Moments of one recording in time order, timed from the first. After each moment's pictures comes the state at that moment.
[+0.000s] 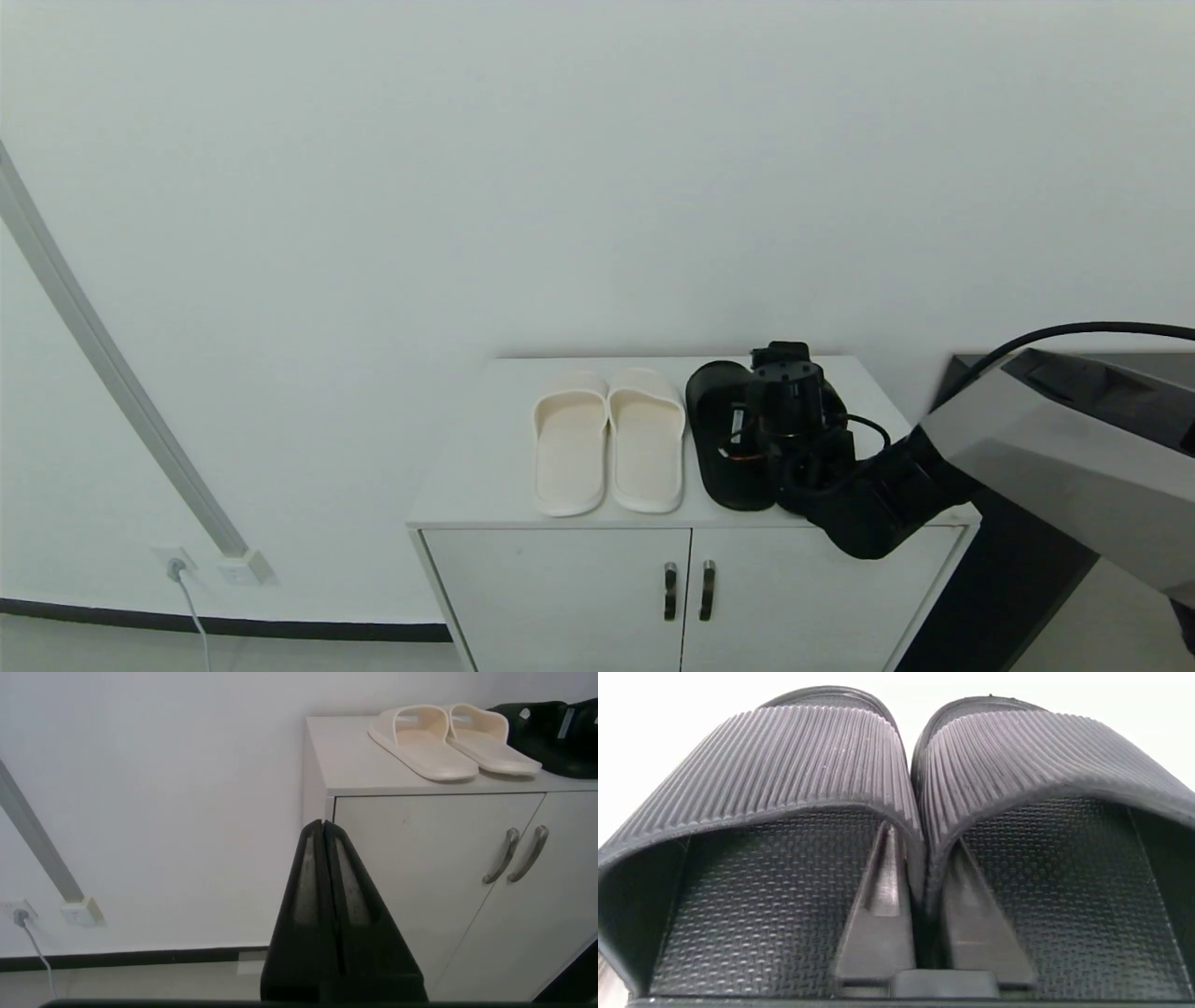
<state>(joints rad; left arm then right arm) 0.00 0.00 0.00 0.00 -0.02 -0.01 0.58 2.28 -1.19 -0.82 -0.65 0.23</state>
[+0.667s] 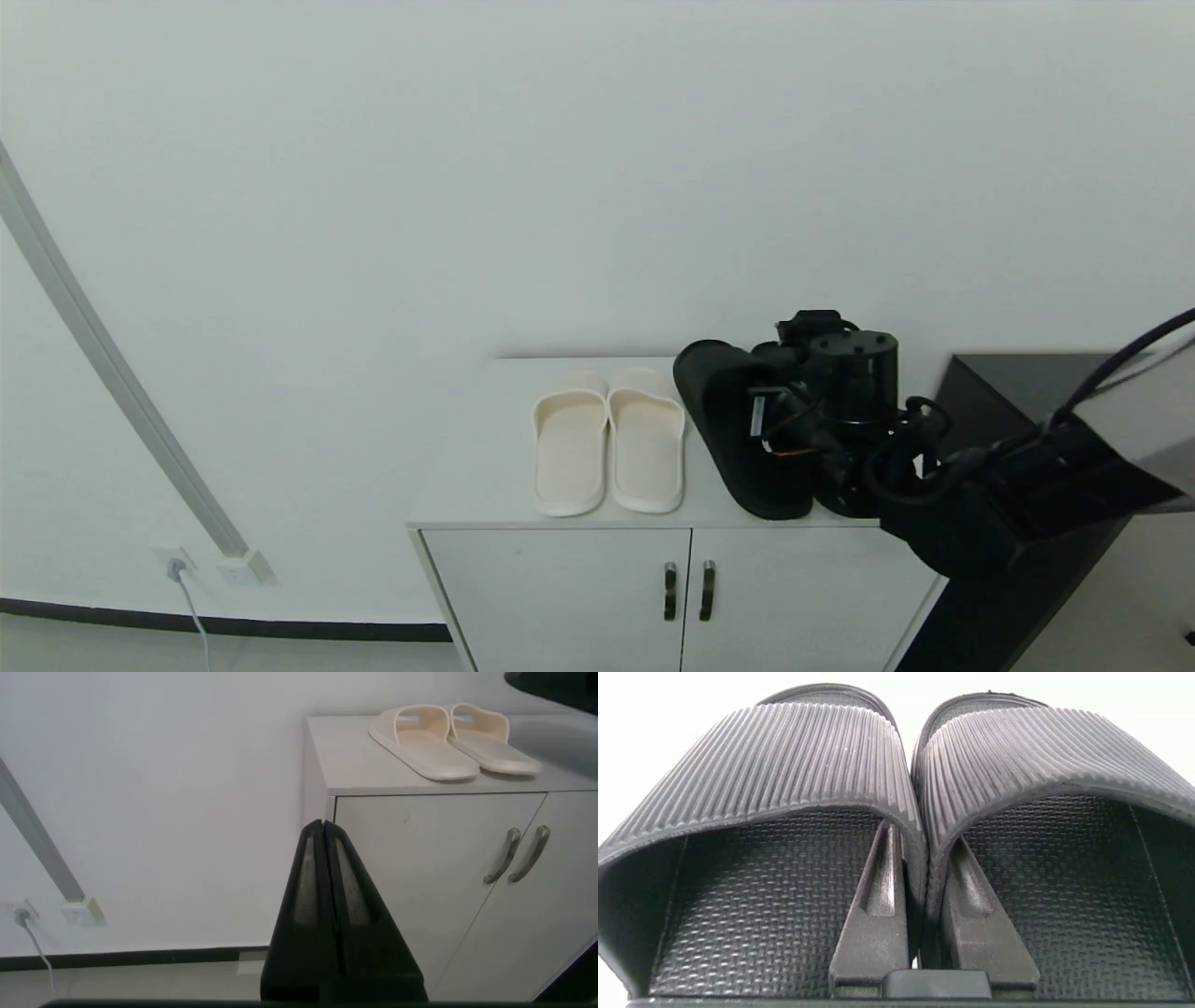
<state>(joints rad) 0.00 0.00 0.00 0.00 -0.02 -0.01 0.62 2.00 -0.97 -0.83 -0.46 0.18</state>
